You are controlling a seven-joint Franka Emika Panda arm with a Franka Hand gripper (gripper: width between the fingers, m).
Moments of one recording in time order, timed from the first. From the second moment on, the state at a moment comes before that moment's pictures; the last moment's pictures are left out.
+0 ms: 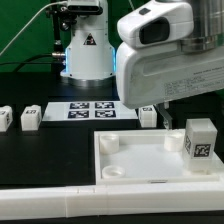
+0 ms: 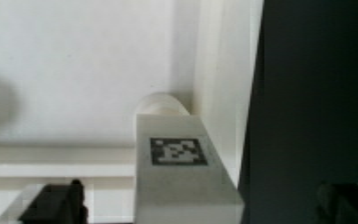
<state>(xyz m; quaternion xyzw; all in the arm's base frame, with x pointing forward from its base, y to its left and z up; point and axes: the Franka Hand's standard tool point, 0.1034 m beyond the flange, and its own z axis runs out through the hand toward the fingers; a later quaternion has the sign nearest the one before) 0.628 0.121 0.098 -1.00 -0.04 0.02 0.08</state>
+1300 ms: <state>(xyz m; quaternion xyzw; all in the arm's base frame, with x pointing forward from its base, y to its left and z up) 0.633 0.115 0.074 -1.00 0.01 0.03 0.06</state>
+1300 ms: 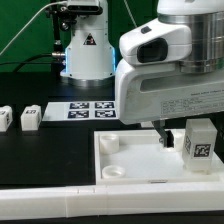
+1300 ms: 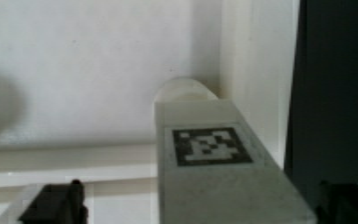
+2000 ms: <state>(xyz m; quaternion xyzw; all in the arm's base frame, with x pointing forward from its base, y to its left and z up) 0.633 0.113 0.074 -0.97 0.23 0.04 0.05</state>
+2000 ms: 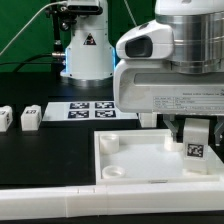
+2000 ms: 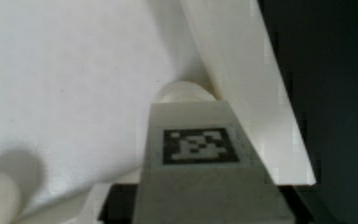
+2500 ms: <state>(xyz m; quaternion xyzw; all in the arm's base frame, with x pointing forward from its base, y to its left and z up) 0.629 0.119 0.072 -0.78 0.62 0.02 0.07</state>
